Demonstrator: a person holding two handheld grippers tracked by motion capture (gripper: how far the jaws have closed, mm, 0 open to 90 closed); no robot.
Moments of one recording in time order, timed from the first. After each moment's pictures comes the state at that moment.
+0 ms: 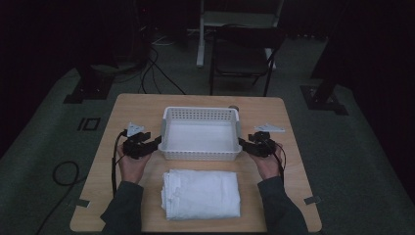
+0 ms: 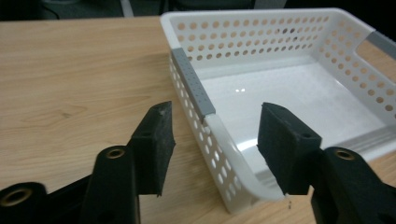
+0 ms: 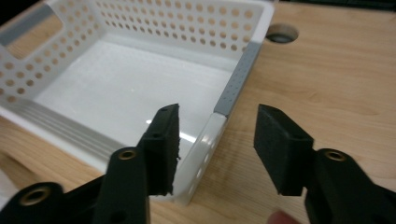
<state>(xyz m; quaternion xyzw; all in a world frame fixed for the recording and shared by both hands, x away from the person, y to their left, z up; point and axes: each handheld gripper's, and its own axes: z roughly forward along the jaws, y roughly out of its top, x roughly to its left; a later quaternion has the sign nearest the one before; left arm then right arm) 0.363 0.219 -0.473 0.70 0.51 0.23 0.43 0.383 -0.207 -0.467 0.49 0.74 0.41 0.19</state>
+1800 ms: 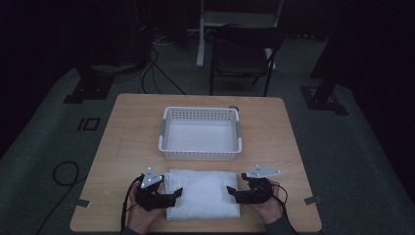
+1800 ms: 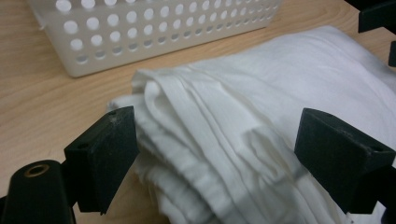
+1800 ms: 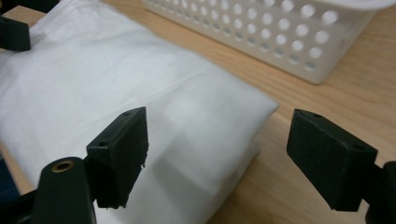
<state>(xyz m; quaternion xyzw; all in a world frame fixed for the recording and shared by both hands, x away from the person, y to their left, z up) 0.237 0.161 -0.509 0.77 0.45 0.13 0.43 0.264 -0.190 -0.504 0.39 0.81 0.42 0.11</state>
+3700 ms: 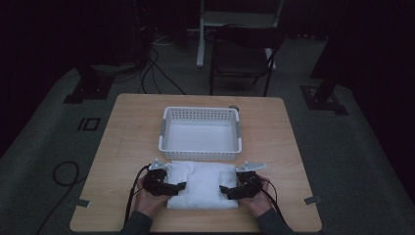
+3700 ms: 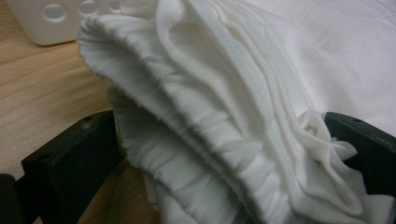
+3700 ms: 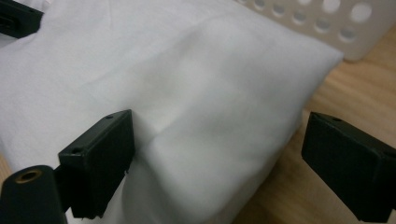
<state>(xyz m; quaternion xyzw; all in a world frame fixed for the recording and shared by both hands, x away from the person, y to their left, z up) 0.302 0.163 -0.551 0.78 0.48 0.04 0.41 0.296 -0.170 -0.533 0.41 0.83 0.38 0.07</state>
